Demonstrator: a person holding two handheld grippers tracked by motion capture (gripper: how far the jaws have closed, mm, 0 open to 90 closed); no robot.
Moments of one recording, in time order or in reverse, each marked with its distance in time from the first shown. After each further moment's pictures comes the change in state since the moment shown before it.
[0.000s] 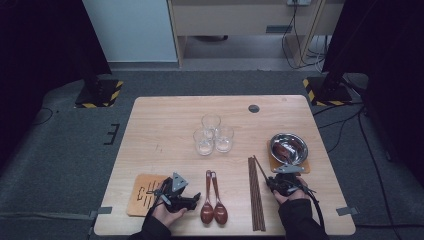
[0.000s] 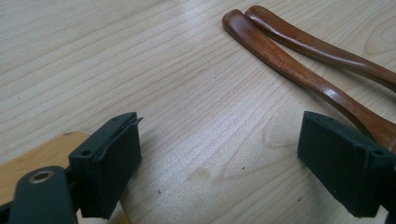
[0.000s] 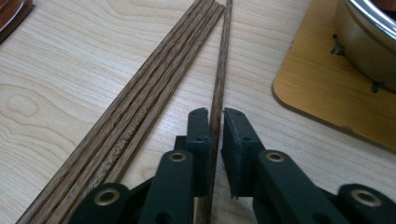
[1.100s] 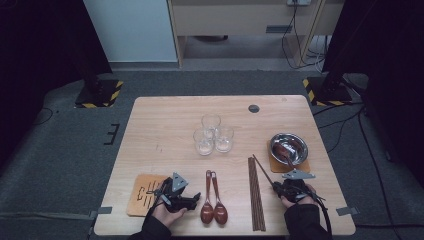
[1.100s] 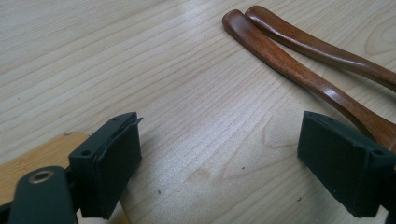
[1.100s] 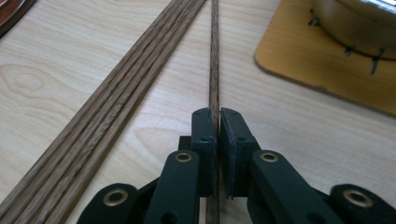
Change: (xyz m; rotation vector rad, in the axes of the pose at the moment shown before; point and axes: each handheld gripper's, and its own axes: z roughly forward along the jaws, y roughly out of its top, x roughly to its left) left arm 0.000 0.000 0.000 0.000 0.000 0.000; right arm -0.010 -0.018 -0.015 -0.025 0.007 0.026
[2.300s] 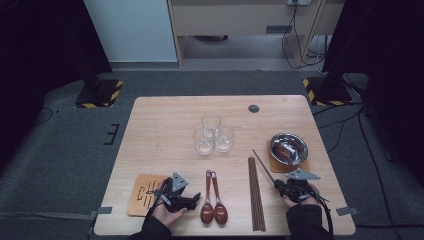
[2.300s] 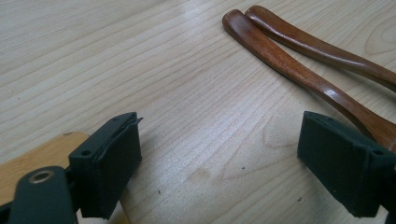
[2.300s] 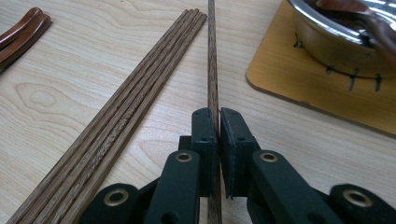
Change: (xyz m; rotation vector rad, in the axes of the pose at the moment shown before) left arm 0.000 0.000 0.000 0.000 0.000 0.000; right arm -0.001 0.002 -0.012 -0.062 0.001 0.007
